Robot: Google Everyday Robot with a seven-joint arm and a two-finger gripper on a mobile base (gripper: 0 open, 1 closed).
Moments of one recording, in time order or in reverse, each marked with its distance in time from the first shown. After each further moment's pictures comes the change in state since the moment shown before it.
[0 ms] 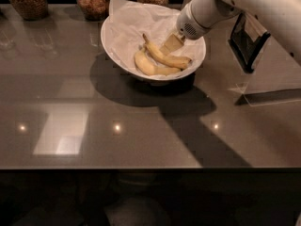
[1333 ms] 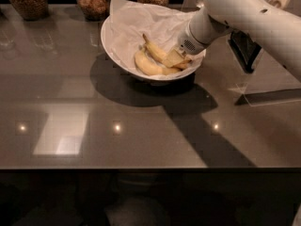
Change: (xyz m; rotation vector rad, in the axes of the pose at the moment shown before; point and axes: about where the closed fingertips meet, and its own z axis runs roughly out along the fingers) arm 0.047 0.007 0.031 0.000 0.095 0.043
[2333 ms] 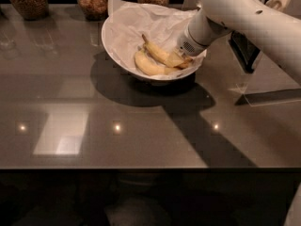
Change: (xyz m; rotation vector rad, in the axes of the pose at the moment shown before) arm 0.004 -0.001 0.007 -0.005 0.026 -0.005
